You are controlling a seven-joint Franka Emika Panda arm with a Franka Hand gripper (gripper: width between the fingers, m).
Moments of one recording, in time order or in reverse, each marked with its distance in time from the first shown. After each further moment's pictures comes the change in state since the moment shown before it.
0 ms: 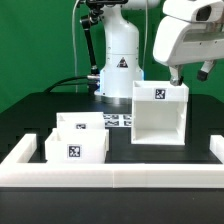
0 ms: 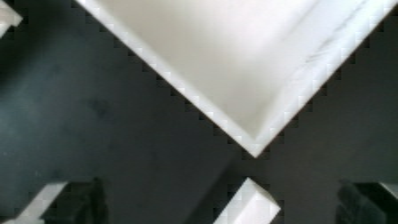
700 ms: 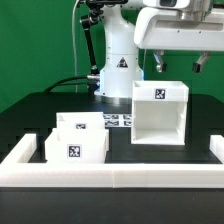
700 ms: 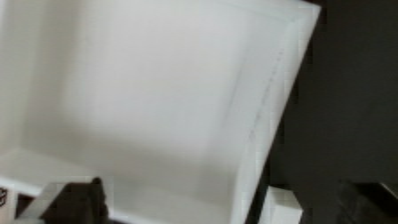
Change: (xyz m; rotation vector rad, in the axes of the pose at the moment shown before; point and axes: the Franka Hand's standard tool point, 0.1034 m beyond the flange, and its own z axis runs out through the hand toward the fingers) arm -0.050 -0.026 0.002 0.023 0.152 0.428
